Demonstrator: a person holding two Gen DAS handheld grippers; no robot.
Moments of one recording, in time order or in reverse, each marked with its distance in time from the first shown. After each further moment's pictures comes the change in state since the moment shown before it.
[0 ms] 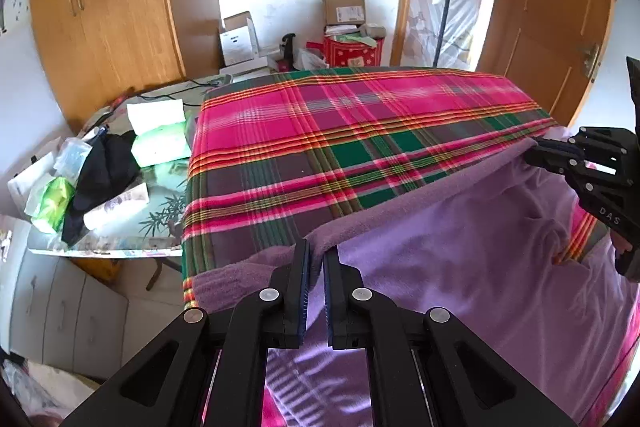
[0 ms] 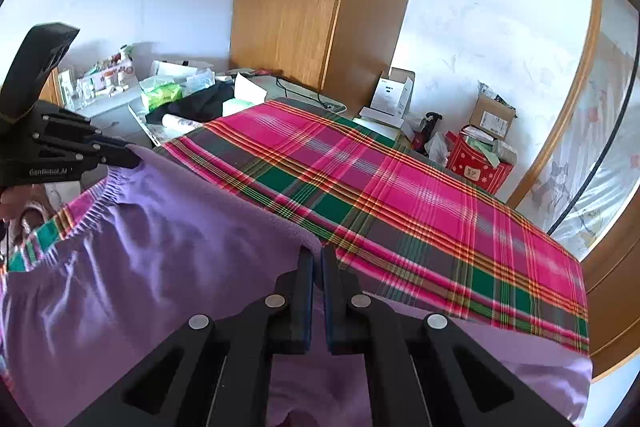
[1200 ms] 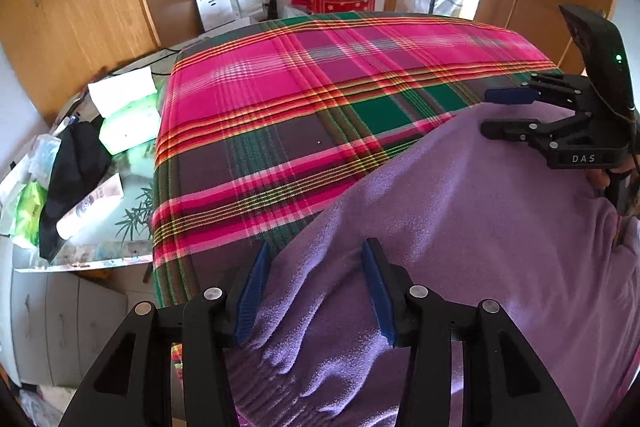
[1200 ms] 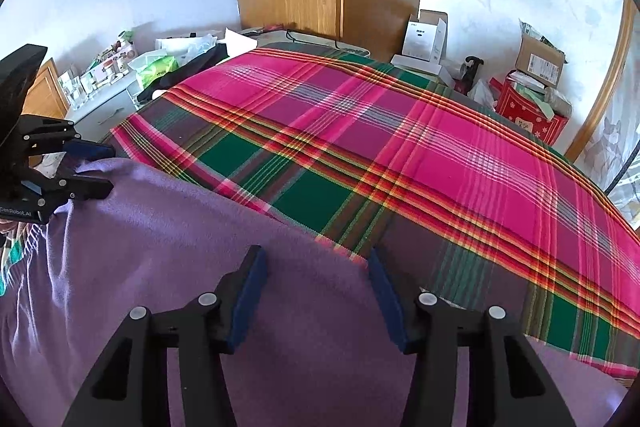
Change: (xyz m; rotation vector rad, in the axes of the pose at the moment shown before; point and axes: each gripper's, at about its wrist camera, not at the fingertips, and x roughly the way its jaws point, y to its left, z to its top) left arm 0.087 0.020 0.013 0.046 0.167 -0.048; right arm 0.139 -0.045 0.009 0.054 0.168 0.175
